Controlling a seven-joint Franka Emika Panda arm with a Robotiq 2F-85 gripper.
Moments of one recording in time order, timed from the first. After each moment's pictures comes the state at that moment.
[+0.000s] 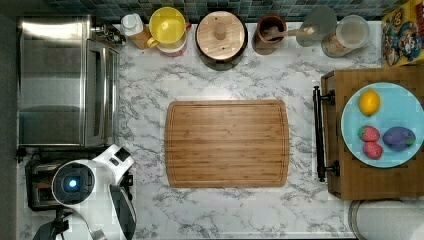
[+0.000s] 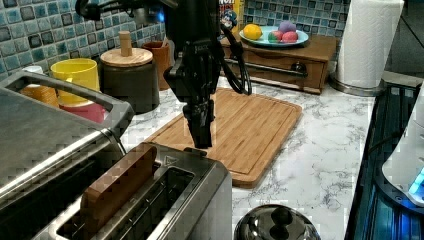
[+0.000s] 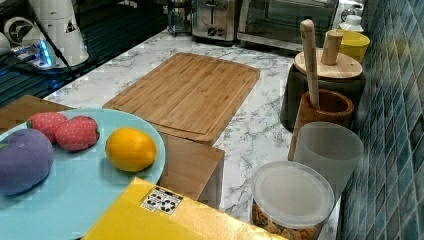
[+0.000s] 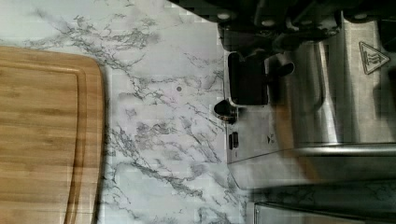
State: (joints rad) arm 0.29 -0.09 0.34 -2.32 0.30 0.60 -0.39
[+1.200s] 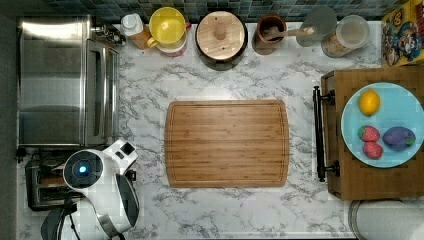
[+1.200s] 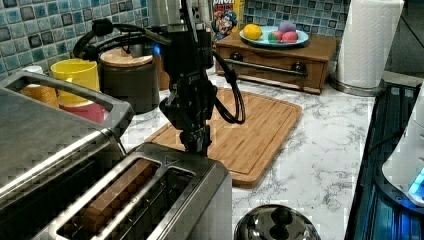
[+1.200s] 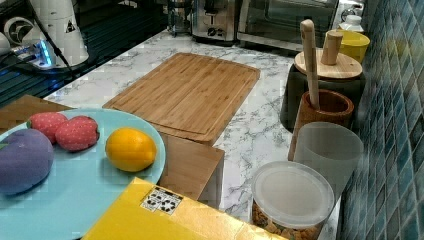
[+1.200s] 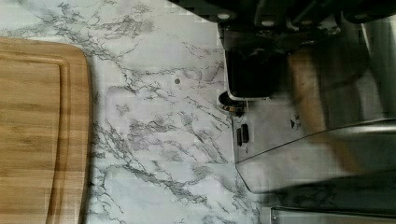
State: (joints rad) arm 0.30 0.02 0.33 -2.32 0.30 0.67 -0.39
